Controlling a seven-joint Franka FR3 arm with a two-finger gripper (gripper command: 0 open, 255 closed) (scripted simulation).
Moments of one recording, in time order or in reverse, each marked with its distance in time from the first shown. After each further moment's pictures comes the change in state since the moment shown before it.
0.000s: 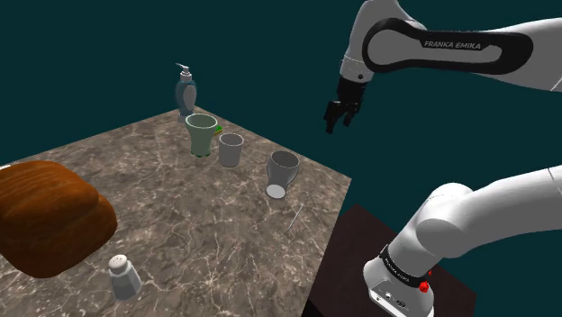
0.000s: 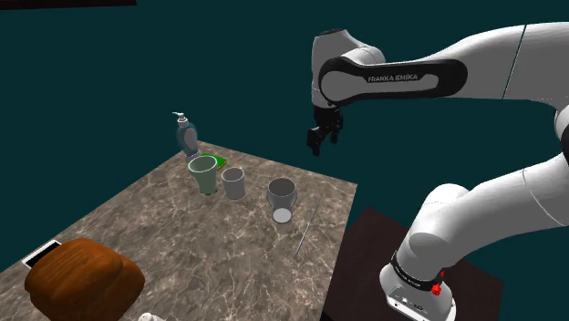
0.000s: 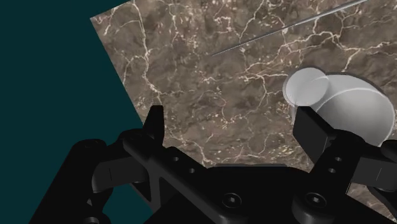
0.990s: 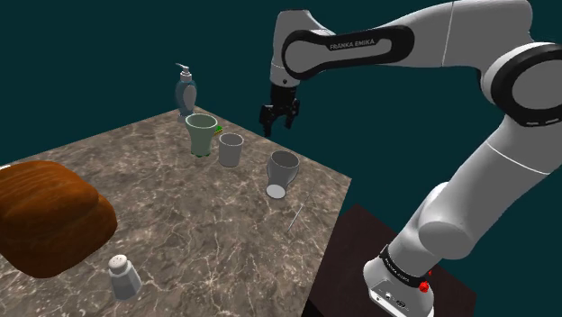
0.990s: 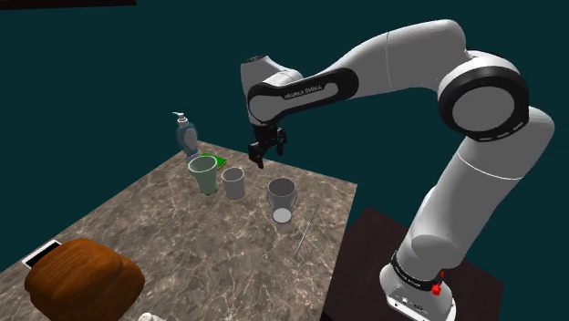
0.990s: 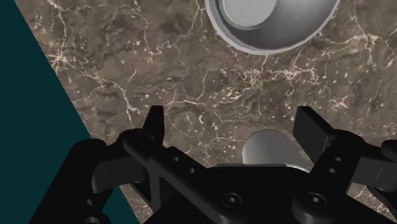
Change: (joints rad) arm 0.067 0.529 0.133 0.352 0.013 0.140 0.188
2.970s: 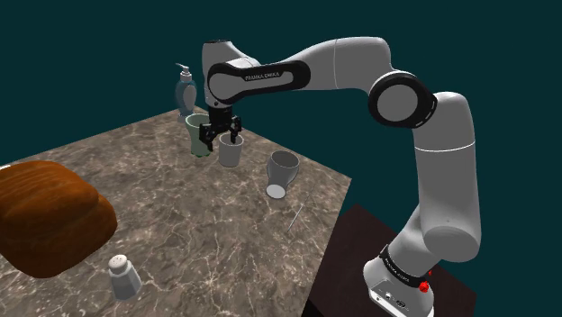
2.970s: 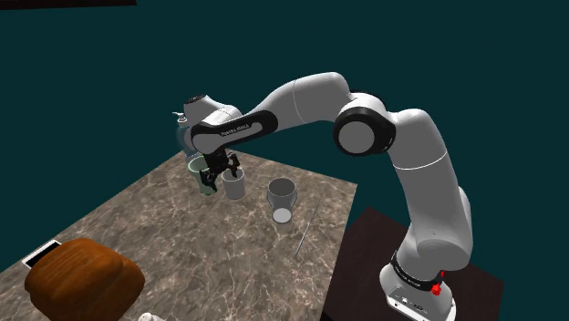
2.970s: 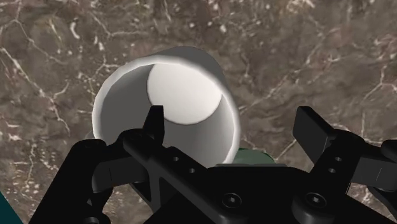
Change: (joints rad) arm 0.122 0.641 0.038 0.609 -0.093 -0.010 0.147
